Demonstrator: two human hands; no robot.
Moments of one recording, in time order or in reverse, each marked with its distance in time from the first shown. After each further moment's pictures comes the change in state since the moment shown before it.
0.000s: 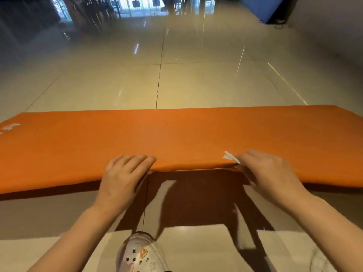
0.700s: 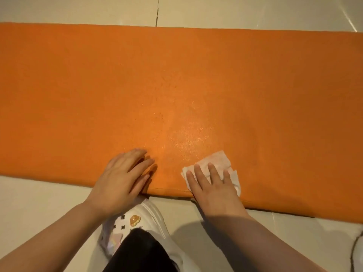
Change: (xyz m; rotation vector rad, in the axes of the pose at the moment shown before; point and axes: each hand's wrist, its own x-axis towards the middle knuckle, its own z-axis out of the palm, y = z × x) left_hand -0.115 -0.010 0.110 -0.166 -0.597 -0.224; right_hand -0.061 -0.097 0.213 -0.029 -0.911 -0.119
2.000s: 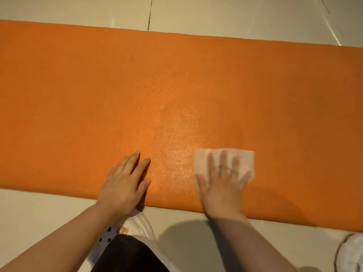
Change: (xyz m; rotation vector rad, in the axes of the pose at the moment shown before) left_hand 0.027 0.019 0.030 -0.031 -0.314 -0.314; right_hand 0.030 0.029 0.044 0.342 0.378 0.563
